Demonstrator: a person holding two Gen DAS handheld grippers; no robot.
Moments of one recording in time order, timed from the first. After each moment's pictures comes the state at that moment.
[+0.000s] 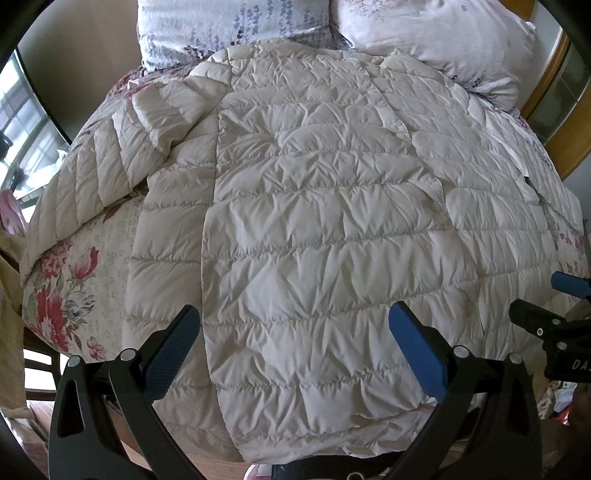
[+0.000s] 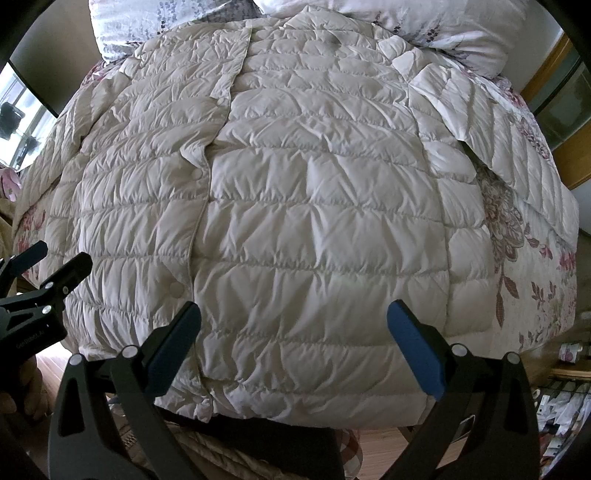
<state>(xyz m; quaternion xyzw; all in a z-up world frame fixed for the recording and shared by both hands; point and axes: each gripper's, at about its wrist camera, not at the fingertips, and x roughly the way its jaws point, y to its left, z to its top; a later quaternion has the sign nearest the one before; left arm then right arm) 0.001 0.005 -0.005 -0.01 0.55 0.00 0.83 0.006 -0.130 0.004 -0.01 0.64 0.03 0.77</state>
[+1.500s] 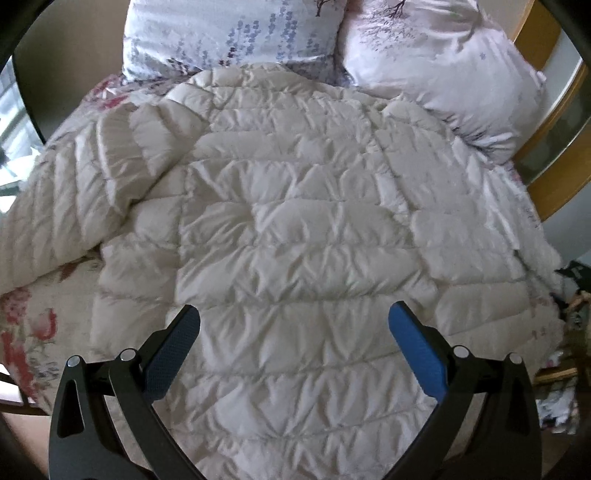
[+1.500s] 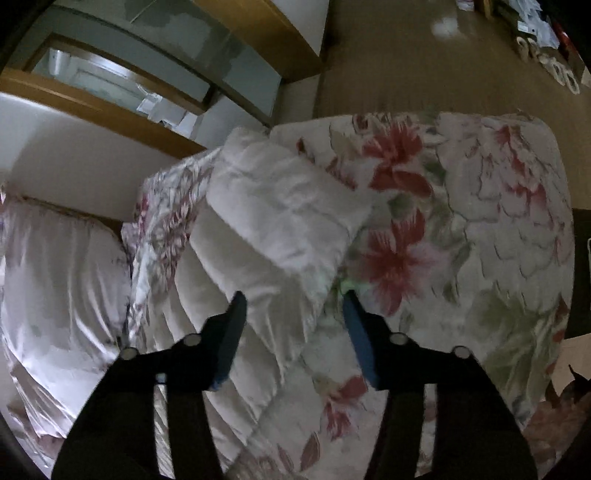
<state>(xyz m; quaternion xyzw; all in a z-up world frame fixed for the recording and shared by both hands) 0.077 0.020 -0.003 -0.09 0.52 -0.04 0.85 -0.004 -0.568 -0.051 0.56 0.34 -0.35 0.67</state>
